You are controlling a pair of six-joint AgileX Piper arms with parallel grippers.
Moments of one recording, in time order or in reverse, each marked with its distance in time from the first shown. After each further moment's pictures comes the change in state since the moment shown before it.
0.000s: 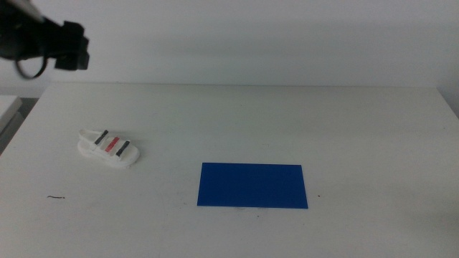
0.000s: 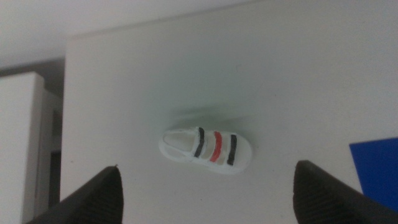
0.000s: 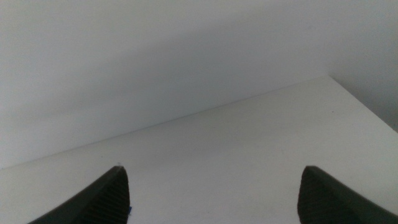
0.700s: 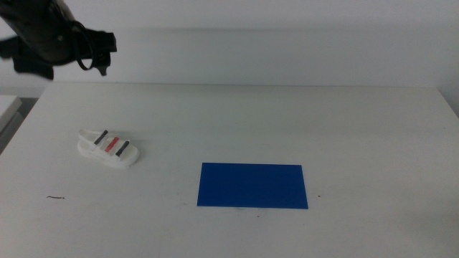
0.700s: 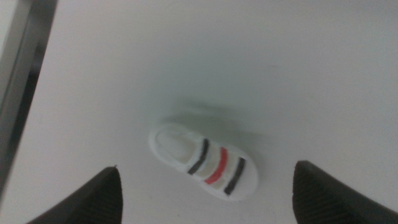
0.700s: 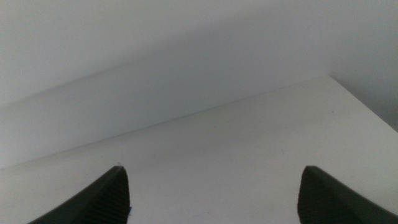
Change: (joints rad) left arm 0.000 0.316 -0.177 0.103 0.051 -0.389; right arm 0.000 0.000 0.000 0.000 0.000 0.000
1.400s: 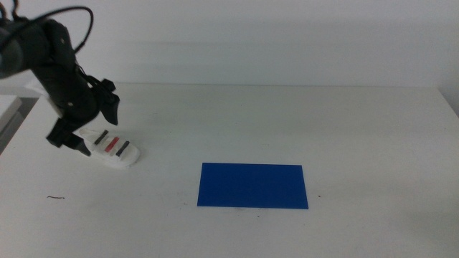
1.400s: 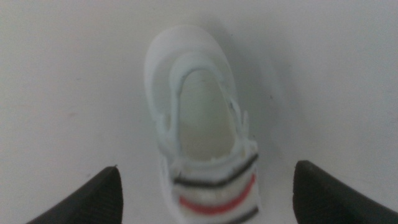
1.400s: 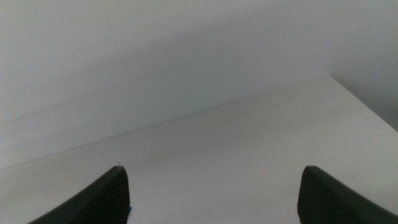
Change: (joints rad) left arm 0.137 0.341 -0.001 -0.269 -0.026 -0.655; right arm 0.000 0.000 0.000 0.000 0.000 0.000
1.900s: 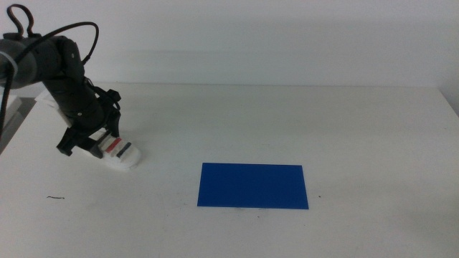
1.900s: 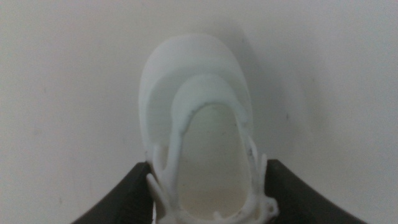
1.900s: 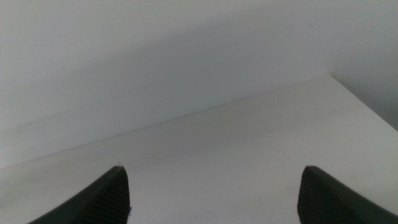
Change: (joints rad) left arm -0.004 0.071 0.000 -0.027 -0.054 -0.017; right arm 0.000 0.000 0.000 0.000 0.000 0.000
